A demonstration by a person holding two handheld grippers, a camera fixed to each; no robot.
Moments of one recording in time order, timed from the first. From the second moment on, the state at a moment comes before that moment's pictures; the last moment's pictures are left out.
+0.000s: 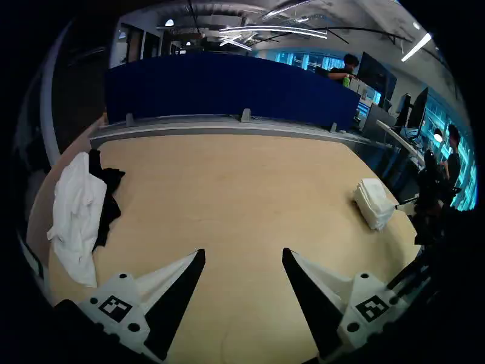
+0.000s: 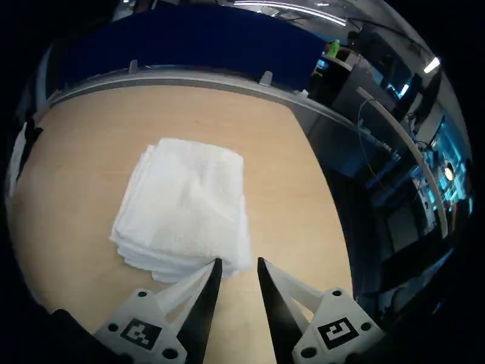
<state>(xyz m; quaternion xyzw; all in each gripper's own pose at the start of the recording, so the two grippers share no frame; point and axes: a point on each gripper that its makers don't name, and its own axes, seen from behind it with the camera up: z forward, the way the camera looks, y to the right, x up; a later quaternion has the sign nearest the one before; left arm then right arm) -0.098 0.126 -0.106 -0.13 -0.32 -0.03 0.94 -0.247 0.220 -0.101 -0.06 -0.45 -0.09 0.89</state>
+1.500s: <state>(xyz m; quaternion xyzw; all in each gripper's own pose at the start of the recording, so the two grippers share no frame) -0.103 0.112 -0.112 -0.11 -0.32 -0.03 0.94 -0.276 0.151 -0.079 0.03 -0.45 -0.06 0.89</state>
